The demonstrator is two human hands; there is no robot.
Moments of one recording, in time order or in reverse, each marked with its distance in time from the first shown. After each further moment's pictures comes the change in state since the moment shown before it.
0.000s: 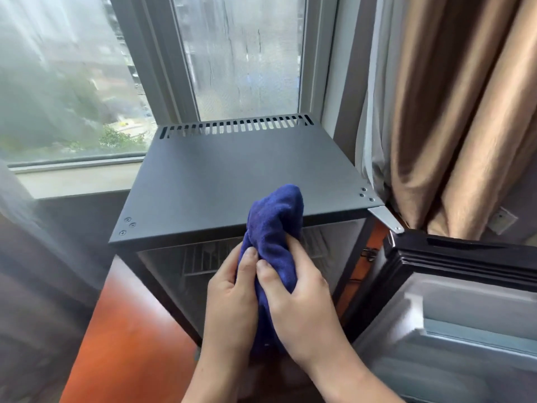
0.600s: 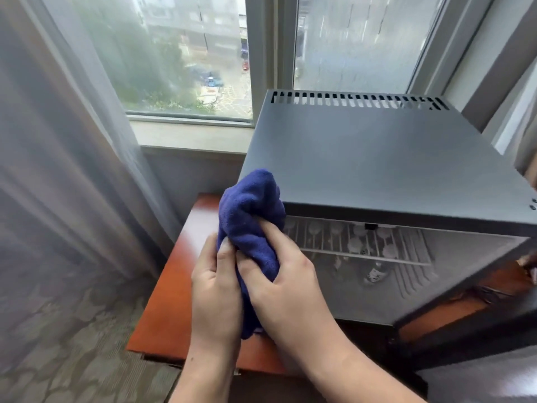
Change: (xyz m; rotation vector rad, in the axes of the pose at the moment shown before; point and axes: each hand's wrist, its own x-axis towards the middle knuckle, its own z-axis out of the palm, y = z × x) left_hand 0.004 -0.006 -0.143 0.018 0.399 0.100; right_hand -0.006 -0.015 0.140 0.012 -0.386 -0.053
